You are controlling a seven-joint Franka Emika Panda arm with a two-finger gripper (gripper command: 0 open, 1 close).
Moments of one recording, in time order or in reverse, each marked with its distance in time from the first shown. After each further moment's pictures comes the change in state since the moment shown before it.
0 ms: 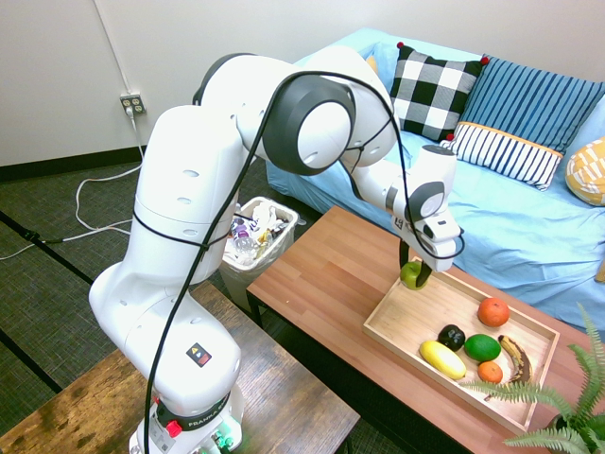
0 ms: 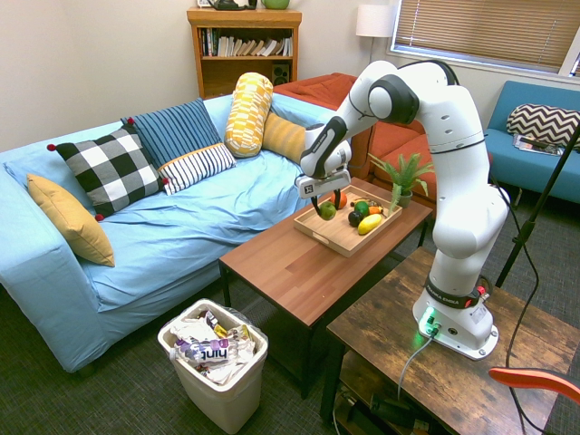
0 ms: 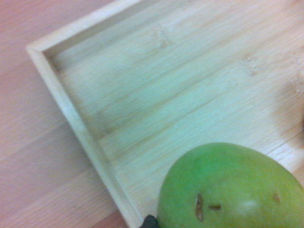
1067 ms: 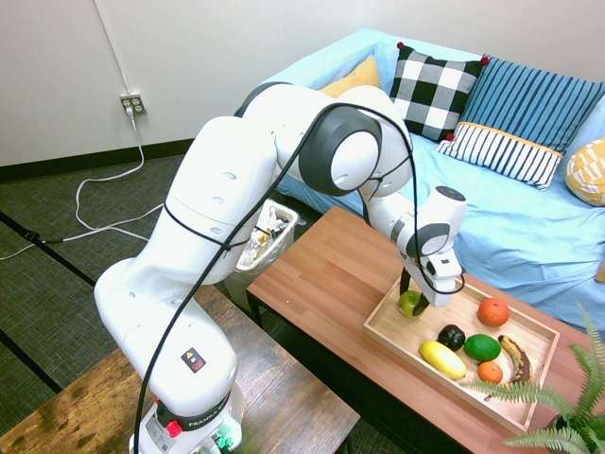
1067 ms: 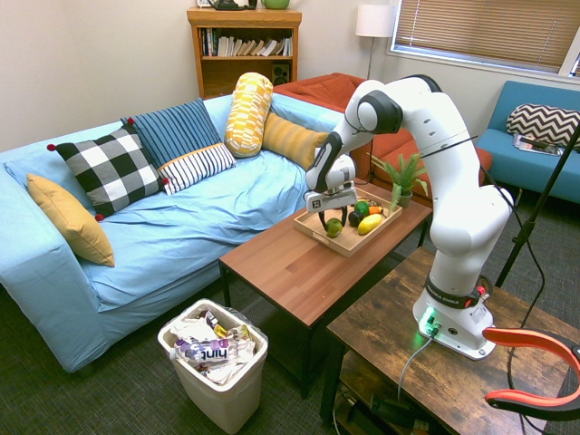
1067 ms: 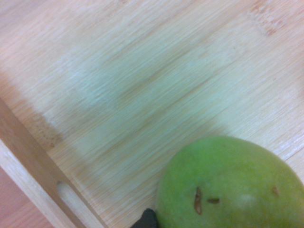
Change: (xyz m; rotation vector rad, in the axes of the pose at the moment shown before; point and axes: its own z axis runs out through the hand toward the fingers) arm 0.016 -0.001 0.064 -0.006 -0.097 0.048
